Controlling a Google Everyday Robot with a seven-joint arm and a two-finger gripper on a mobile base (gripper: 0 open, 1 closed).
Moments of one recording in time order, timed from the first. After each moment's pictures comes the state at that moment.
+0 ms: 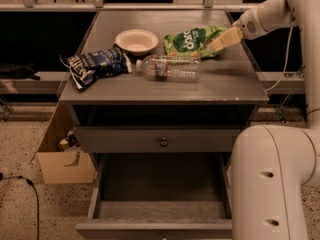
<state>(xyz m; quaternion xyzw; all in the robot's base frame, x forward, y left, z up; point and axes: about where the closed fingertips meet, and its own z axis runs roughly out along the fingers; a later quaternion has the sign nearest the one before) 0.800 -0.219 0.880 -0.39 0.82 0.16 0.39</state>
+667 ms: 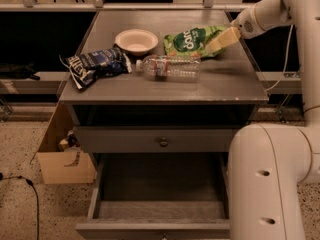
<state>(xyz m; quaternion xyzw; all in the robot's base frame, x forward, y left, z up) 0.805 -0.213 0.878 -0.40 0.82 0.15 0.39</state>
